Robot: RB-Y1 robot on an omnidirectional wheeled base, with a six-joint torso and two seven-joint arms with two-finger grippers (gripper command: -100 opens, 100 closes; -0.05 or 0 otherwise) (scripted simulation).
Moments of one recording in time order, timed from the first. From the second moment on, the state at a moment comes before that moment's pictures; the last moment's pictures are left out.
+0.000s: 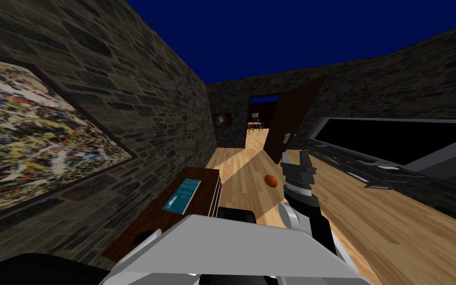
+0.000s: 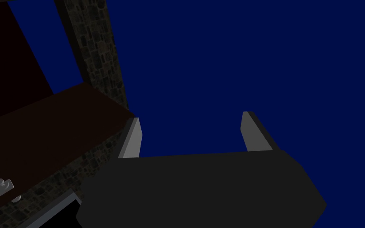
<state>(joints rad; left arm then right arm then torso) 0.29 0.39 0.43 -0.77 0.50 0.47 0.42 0.50 -0.01 -0.01 -2.23 -0.06 -0.65 -0.01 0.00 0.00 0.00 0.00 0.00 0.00</state>
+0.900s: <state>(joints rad) 0.38 0.36 0.38 -0.87 0.51 0.46 0.47 0.50 -0.01 -0.01 -2.23 -0.06 -0.65 -0.01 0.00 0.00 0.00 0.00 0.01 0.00</state>
